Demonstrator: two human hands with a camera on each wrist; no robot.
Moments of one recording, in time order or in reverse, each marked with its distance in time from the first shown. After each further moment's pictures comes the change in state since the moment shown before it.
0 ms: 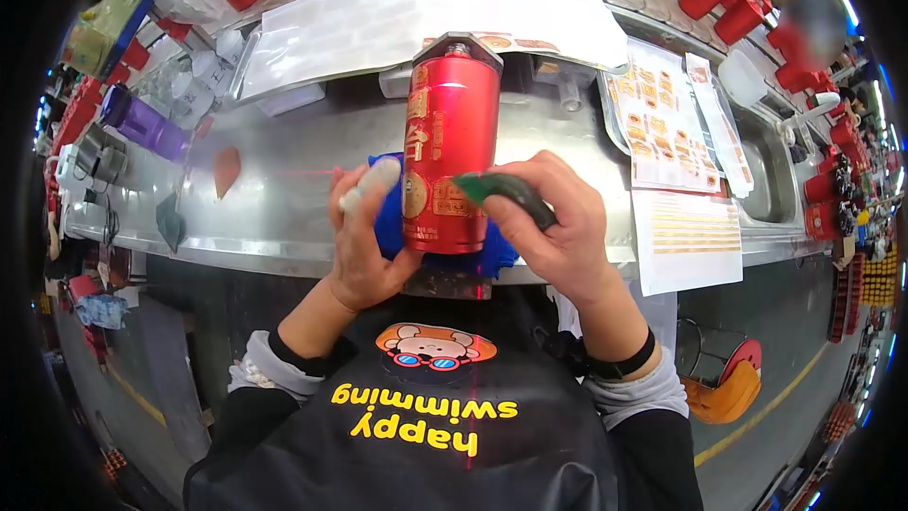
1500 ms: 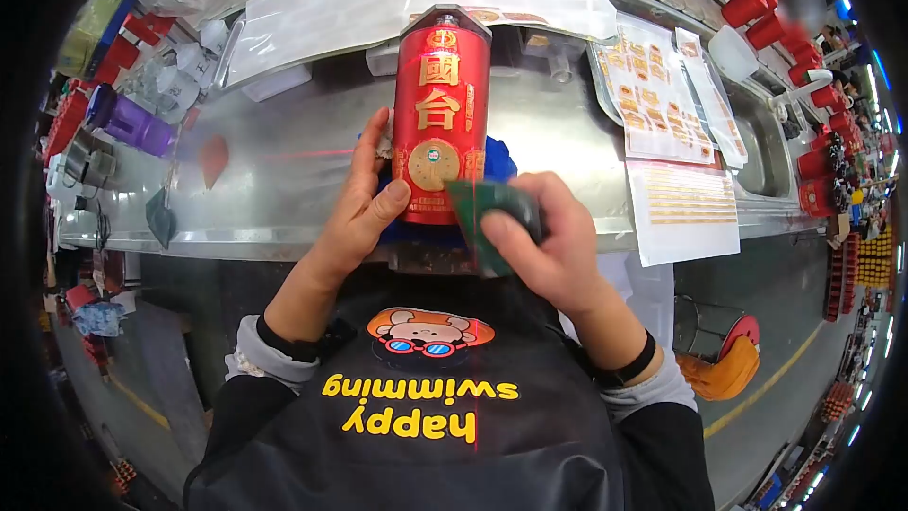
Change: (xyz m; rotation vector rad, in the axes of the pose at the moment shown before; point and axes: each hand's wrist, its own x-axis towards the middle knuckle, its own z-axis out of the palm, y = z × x) left_hand 0.007 -0.011 0.007 -0.602 -0.234 -0.576; right_hand -0.047 -0.020 0.008 0.302 0.002 0.383
